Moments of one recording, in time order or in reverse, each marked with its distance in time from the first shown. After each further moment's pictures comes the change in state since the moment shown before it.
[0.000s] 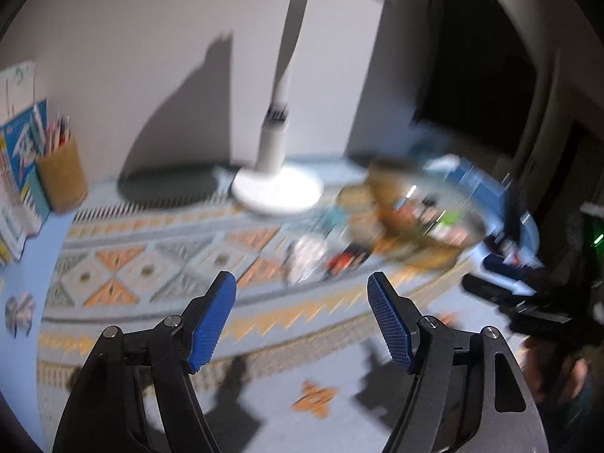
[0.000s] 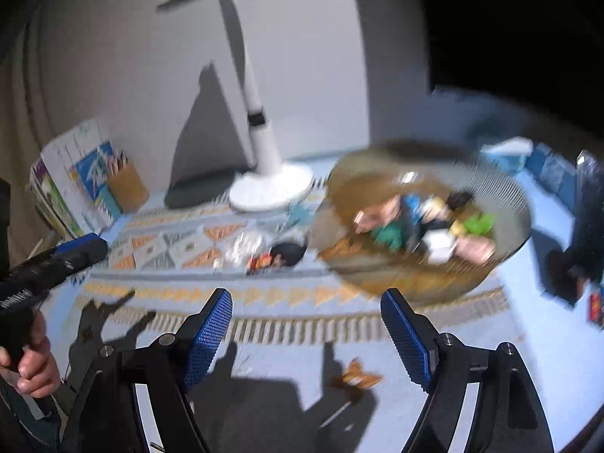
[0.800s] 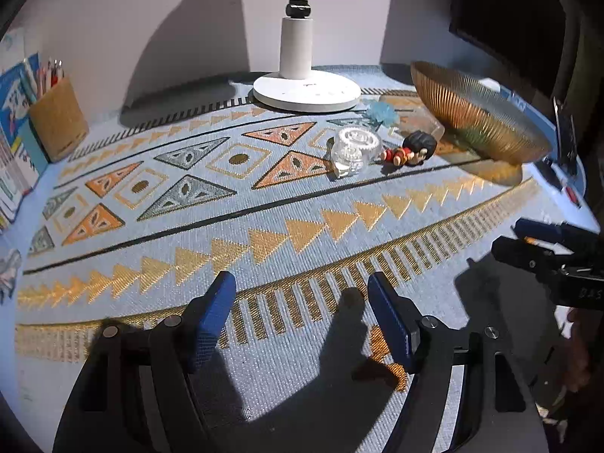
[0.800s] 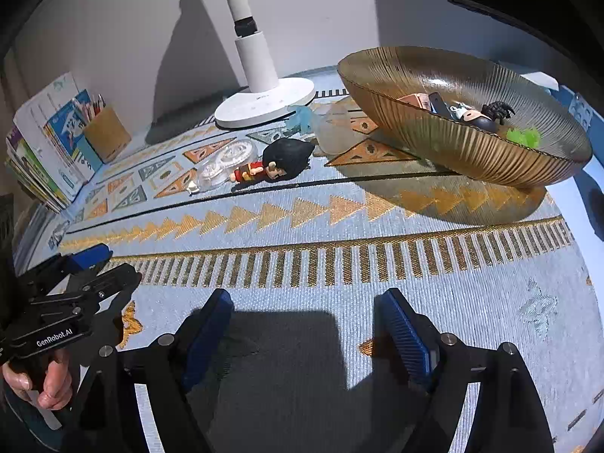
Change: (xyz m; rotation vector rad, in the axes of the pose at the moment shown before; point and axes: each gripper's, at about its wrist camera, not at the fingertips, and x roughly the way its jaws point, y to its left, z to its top) left arm 0.061 0.009 -0.059 0.055 0.179 0.120; right arm 0.068 0.002 -0.033 0.012 0.191 -0.018
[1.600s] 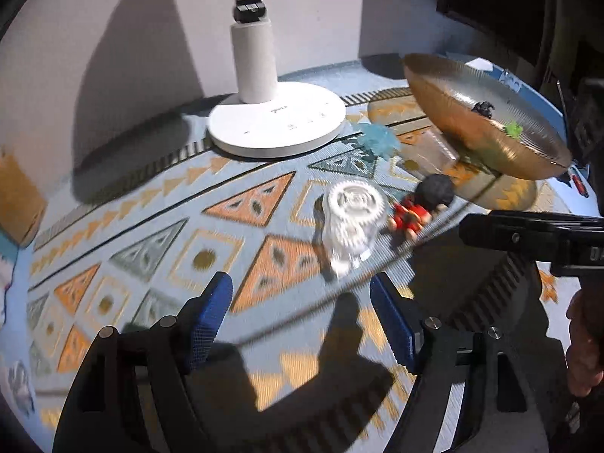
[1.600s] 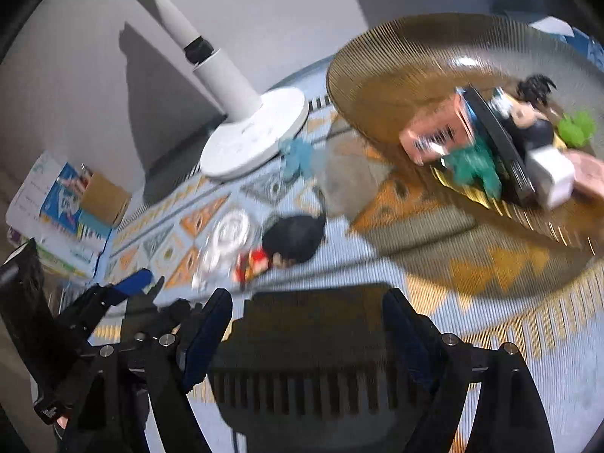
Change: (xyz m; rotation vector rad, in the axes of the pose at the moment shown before) left arm 0.055 -0.011 0.084 0.152 0.056 -0.054; right arm 0.050 -0.017 0.078 0.244 0.055 0.149
